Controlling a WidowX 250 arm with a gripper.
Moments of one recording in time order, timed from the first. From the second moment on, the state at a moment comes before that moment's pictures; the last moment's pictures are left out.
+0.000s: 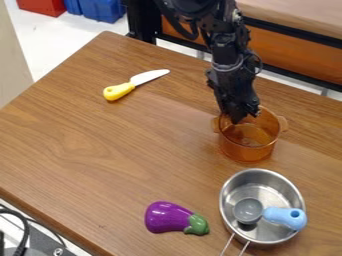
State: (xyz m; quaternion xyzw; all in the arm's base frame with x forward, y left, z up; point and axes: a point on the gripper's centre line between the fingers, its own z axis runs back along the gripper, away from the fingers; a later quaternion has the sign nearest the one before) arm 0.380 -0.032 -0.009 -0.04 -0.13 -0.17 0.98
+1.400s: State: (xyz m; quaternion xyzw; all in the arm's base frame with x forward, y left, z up) arm 0.275 0.145 0.026 -0.06 -0.16 -0.16 0.97
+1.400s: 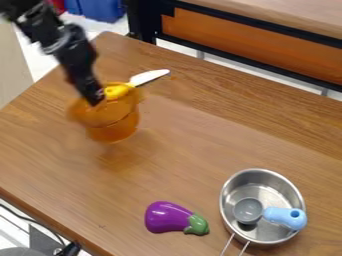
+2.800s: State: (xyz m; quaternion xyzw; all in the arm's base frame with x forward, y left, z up) arm 0.240 0.146 -0.007 -0.06 -0.12 -0.24 0.96
